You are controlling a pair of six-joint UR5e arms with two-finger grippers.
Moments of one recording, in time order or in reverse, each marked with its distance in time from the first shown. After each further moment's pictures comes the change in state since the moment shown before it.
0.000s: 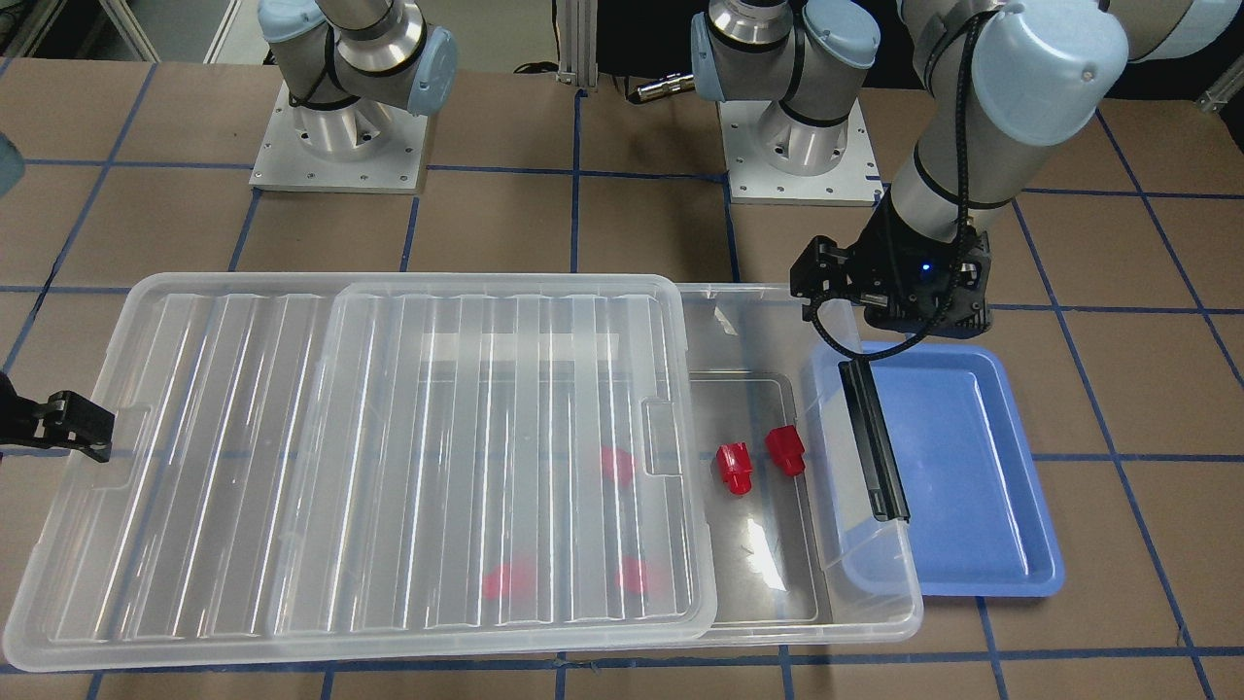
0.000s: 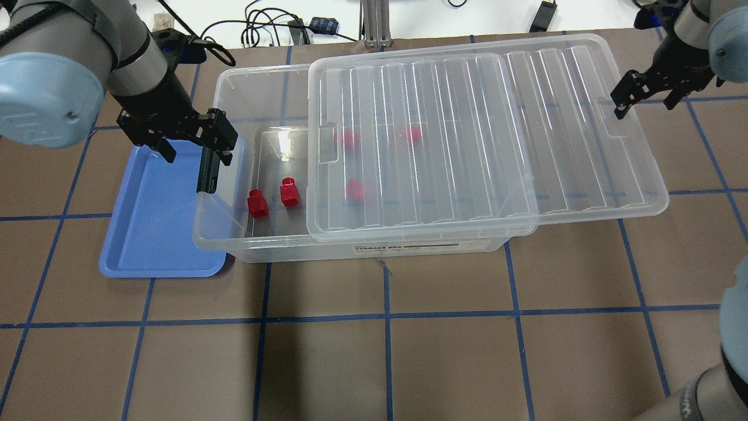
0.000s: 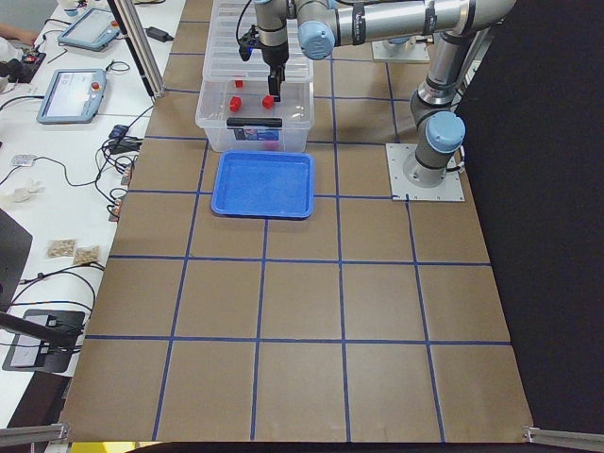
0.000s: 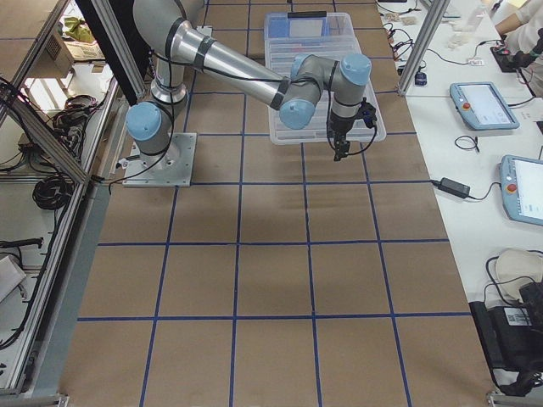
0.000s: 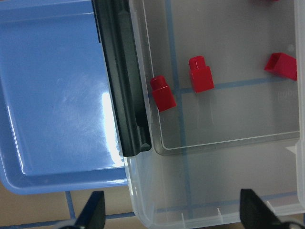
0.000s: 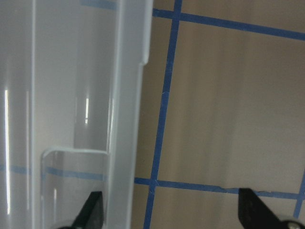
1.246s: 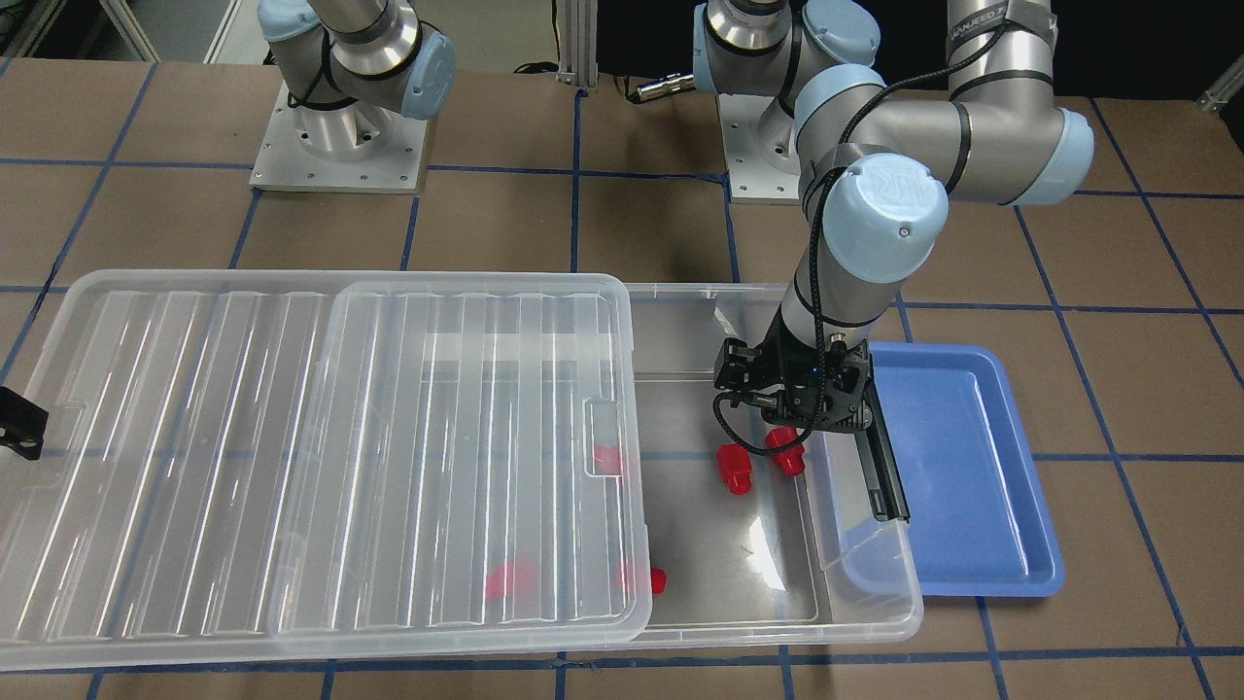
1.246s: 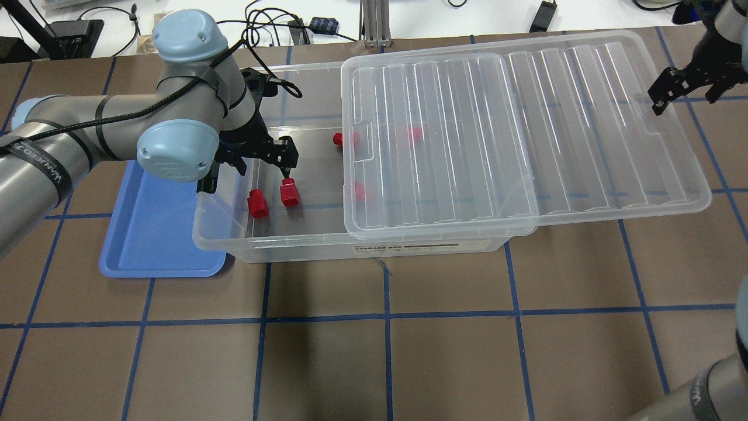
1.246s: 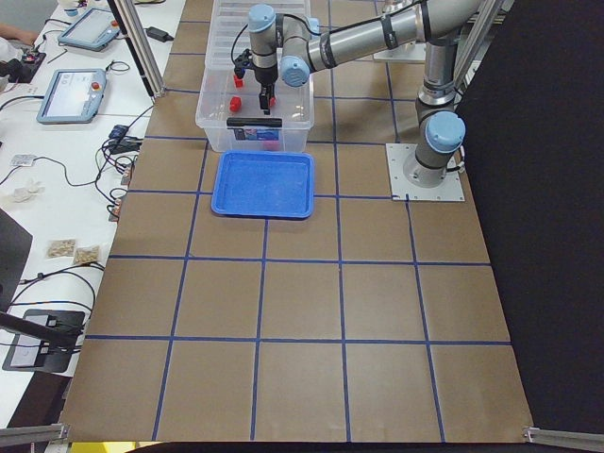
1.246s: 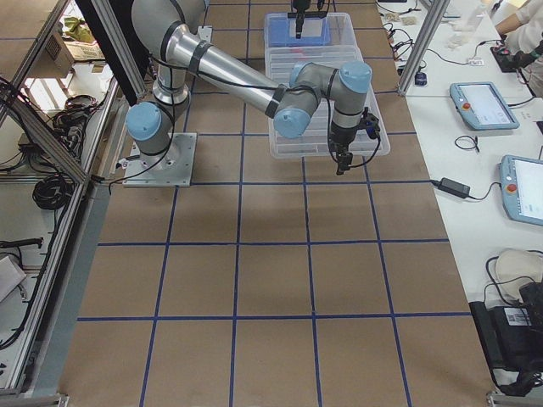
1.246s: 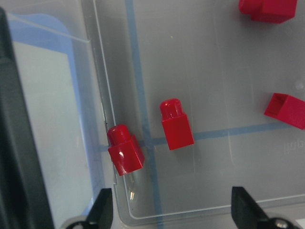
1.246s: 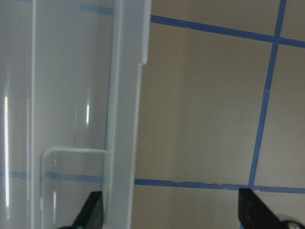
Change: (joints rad) left arm -0.102 -0.183 -0.098 0.323 -0.001 -0.101; right arm -0.065 -0.002 -0.007 -0.048 -0.052 -0.060
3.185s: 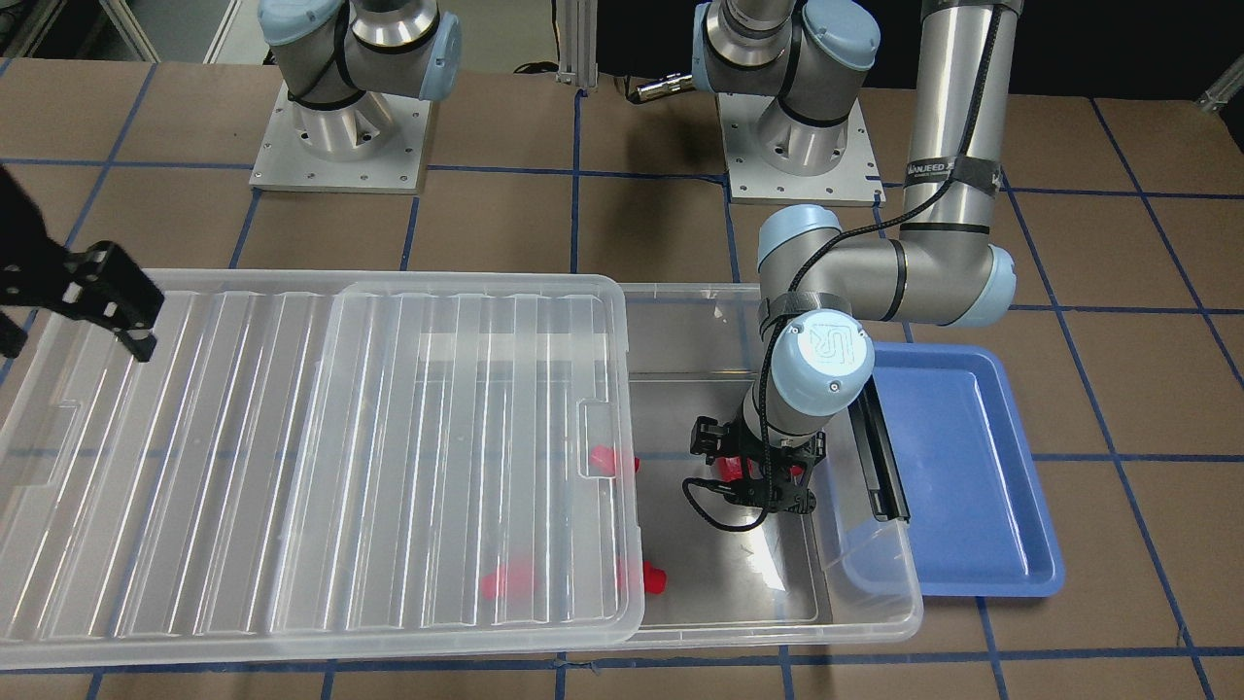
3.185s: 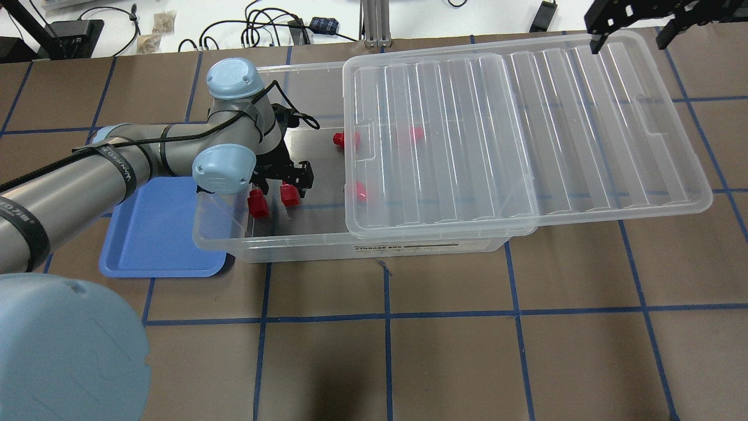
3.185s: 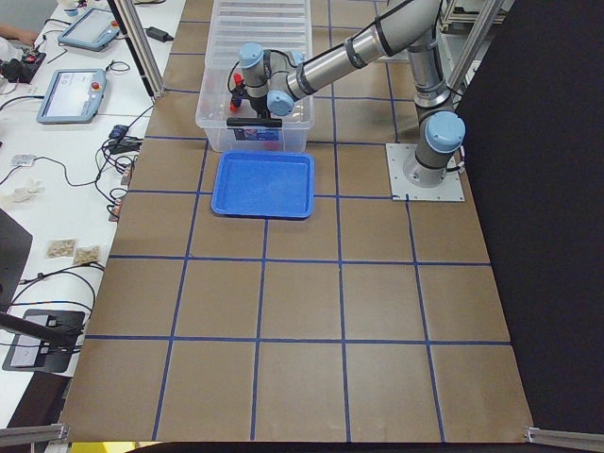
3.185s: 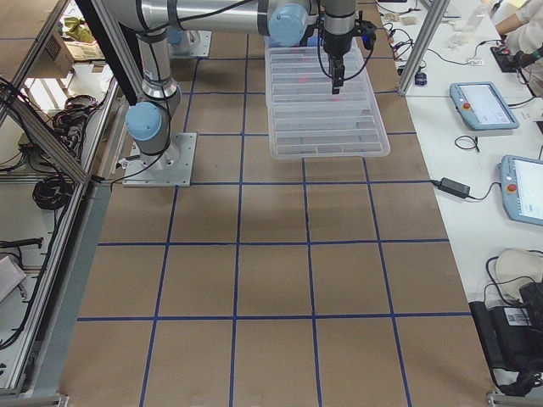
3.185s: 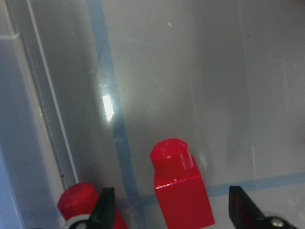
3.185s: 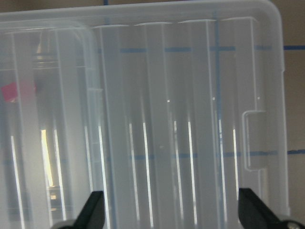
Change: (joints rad) left arm -0.003 -0.200 -0.017 0.146 -0.001 0.012; right arm 0.293 -0.190 -0.176 0.329 0.093 0.460
